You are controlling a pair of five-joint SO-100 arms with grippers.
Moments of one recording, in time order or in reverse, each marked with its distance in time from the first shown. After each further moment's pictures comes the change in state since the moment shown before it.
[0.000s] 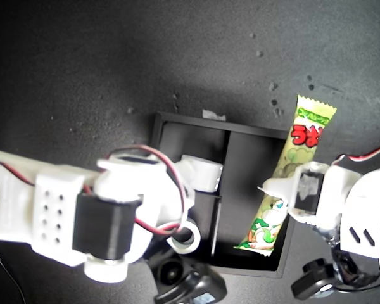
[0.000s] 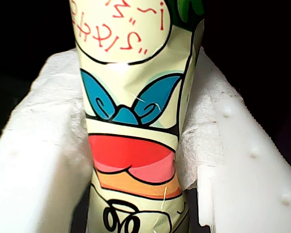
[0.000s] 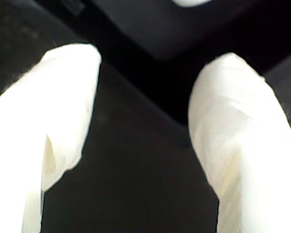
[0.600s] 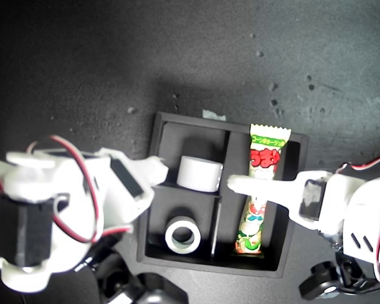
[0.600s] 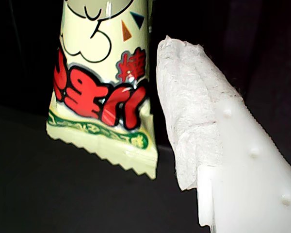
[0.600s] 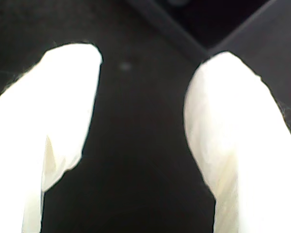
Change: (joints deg) arm 0 -0.4 18.5 16.4 0.0 -1.6; arm 1 -1.6 0.0 -0.4 7.0 0.0
